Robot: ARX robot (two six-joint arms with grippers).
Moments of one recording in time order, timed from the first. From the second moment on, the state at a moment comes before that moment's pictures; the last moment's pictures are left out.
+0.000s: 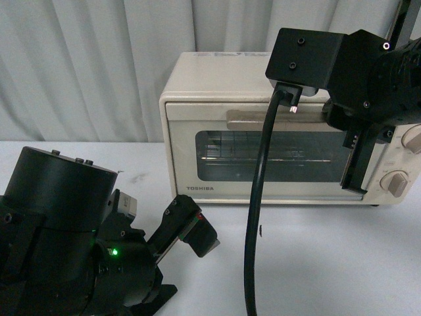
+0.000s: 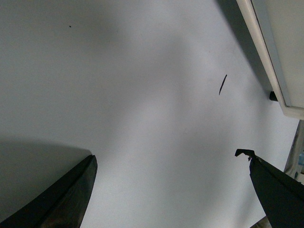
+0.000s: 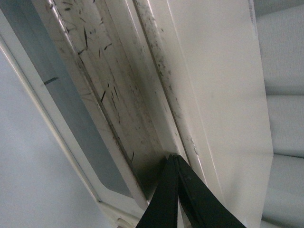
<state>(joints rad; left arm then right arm) -0.42 1.99 0.63 0.60 0.26 -1.08 0.35 1.70 0.96 0.20 0.16 -1.07</state>
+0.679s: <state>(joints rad) -0.42 1.99 0.63 0.60 0.26 -1.08 0.37 1.66 0.94 0.12 0.07 -1.00</state>
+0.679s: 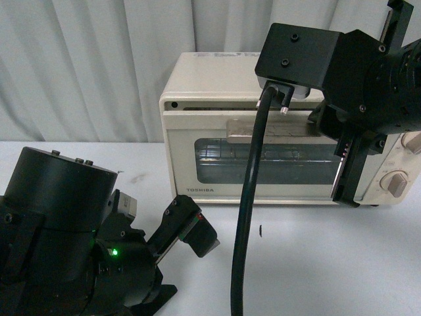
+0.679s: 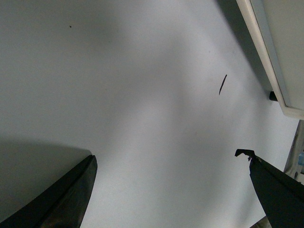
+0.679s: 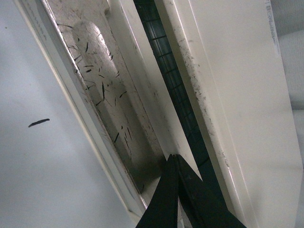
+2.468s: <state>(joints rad) -0.42 1.99 0.63 0.60 0.27 -1.08 0.30 1.33 0.45 0.65 0.27 -0.27</state>
